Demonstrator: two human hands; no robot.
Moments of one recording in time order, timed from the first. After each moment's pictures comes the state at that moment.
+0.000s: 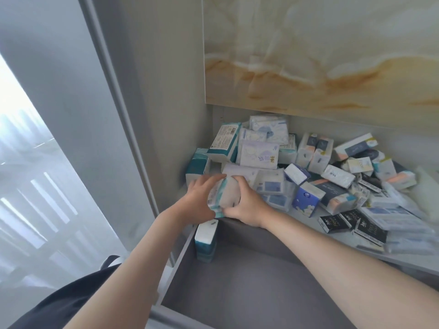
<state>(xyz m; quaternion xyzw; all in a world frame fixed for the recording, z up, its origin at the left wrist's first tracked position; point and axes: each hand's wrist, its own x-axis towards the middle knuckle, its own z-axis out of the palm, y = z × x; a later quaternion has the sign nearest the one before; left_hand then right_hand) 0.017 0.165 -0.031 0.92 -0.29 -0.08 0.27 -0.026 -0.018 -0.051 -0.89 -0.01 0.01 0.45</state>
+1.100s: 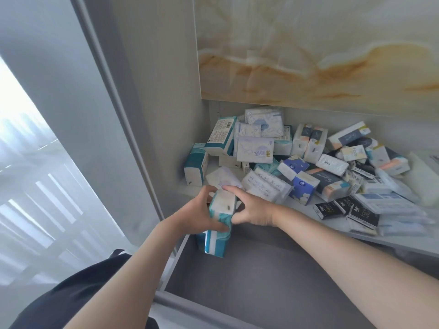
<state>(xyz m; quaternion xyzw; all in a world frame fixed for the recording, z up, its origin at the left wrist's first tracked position) -0.034 0.169 -0.037 0.88 -0.22 -0.21 0.36 -0.065 -0.033 -0.042 -0.87 -0.06 0.18 0.45</state>
